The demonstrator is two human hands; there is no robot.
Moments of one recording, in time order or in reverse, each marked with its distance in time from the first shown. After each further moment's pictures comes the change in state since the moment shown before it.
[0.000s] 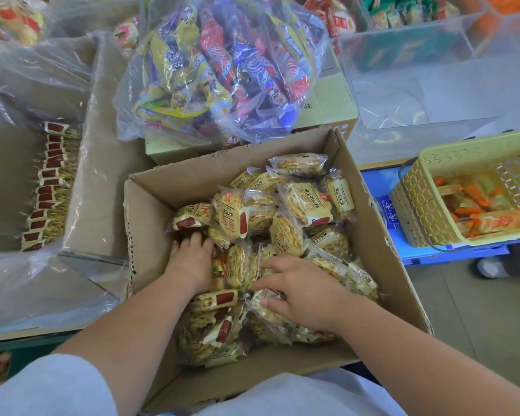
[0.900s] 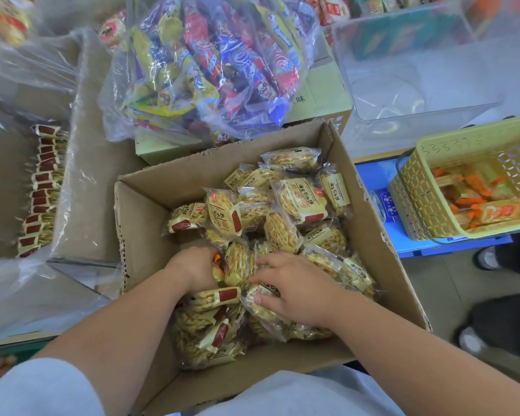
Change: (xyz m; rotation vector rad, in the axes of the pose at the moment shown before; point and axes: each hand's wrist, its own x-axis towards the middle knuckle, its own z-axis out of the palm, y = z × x) left_hand 0.000 0.007 -0.012 -0.158 -0.173 0.068; right_hand 0.006 0.002 0.005 0.044 0.041 -0.011
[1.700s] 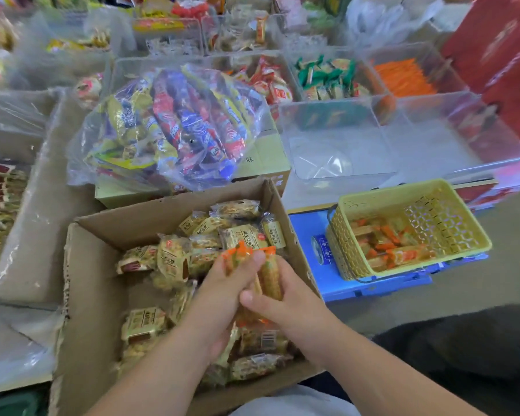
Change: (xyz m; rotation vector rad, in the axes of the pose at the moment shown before) left_hand -0.156 0.169 -0.074 -1.808 0.025 0.231; right_hand -0.082 -0.022 -0.073 1.212 0.329 0.204
